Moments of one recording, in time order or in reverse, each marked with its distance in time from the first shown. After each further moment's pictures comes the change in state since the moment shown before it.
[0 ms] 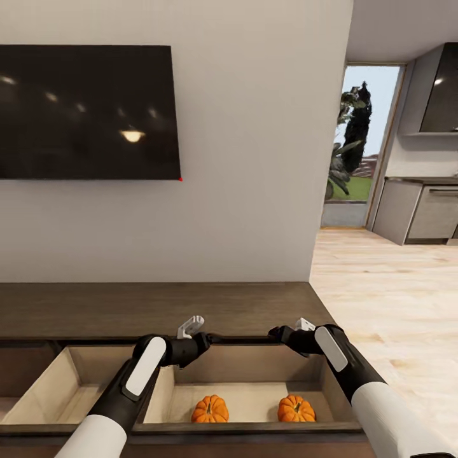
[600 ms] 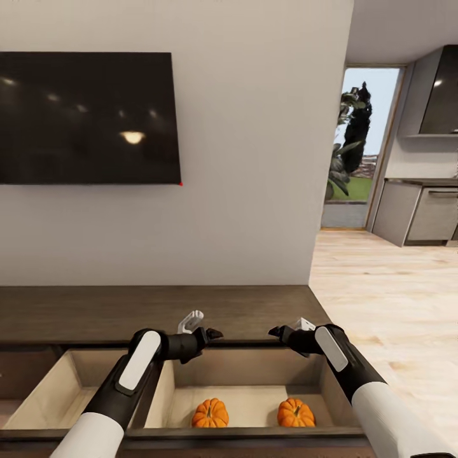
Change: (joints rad) left arm -0.005 0.007 0.027 -0.055 0.090 0.099 0.007; right arm 0.000 -0.001 -0.001 0.000 0.000 0.000 0.001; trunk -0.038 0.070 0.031
